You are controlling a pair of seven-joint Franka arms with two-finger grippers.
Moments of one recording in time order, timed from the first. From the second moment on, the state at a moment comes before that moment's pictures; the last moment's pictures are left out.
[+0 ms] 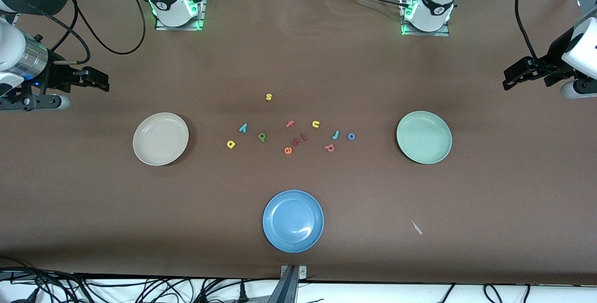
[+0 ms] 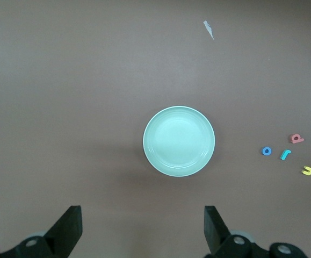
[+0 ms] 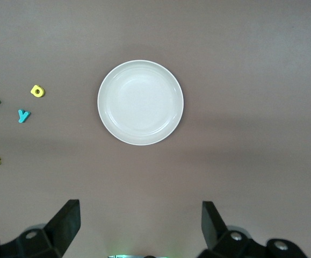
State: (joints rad) left arm 0.01 0.02 -0.05 -1.55 0.02 1.54 -0.15; right arm 0.07 0.07 -0.03 -1.66 -0.03 1.58 -0.01
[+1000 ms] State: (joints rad) left arm 0.03 0.03 -0.05 -1.55 -0.02 1.57 -0.15; right arm 0.07 0.07 -0.03 -1.66 -0.03 1.58 -0.01
